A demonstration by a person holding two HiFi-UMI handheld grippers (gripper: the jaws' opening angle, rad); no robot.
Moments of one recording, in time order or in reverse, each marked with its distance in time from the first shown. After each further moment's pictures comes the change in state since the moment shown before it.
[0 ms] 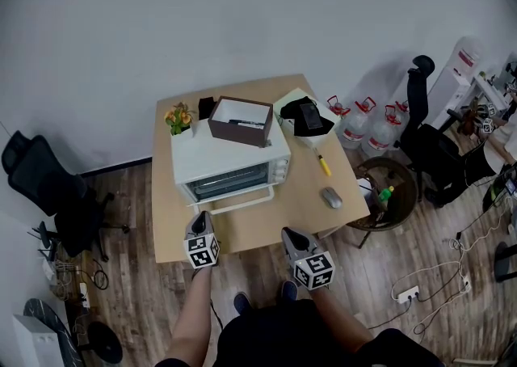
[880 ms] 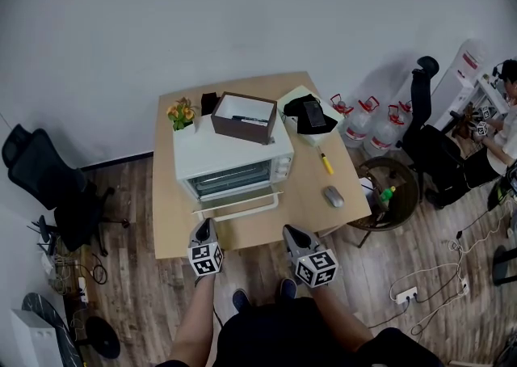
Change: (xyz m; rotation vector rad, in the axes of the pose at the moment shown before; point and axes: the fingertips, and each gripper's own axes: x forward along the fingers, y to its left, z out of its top) left arm -0.018 -0.007 -0.034 -0.018 0.008 -0.015; right arm 0.003 -0.002 0.000 0.064 -0.008 0.021
